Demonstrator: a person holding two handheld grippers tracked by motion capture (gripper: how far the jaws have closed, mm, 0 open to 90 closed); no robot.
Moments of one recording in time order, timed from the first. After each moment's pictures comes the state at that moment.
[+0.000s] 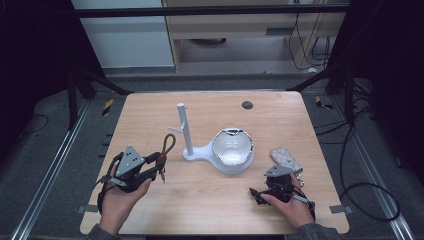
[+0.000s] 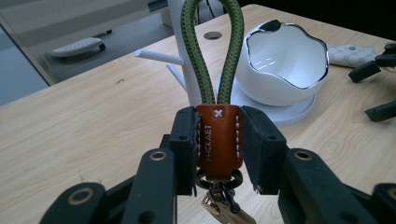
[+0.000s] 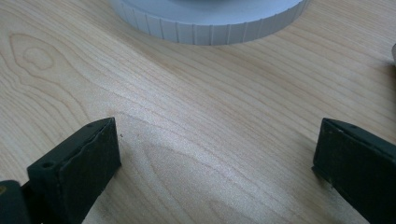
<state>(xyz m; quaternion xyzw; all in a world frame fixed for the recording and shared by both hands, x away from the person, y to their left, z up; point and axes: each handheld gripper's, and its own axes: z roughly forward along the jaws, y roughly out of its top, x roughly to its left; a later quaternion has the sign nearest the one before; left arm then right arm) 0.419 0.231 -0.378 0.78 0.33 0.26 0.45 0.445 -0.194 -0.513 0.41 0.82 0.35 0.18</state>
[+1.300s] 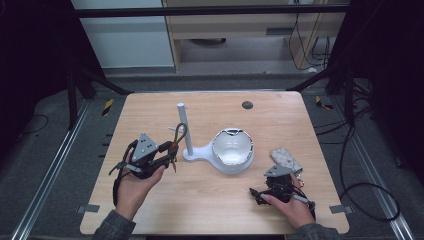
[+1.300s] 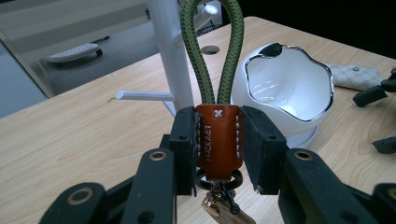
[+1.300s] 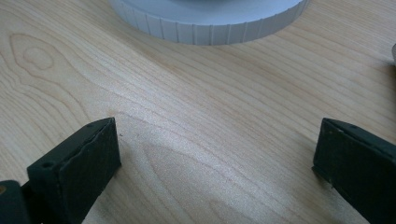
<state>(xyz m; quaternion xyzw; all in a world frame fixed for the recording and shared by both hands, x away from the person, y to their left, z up) 0.450 0.201 -0.371 0.78 0.34 0.26 0.46 0.445 -0.194 -0.513 0.41 0.82 0.35 0.18</state>
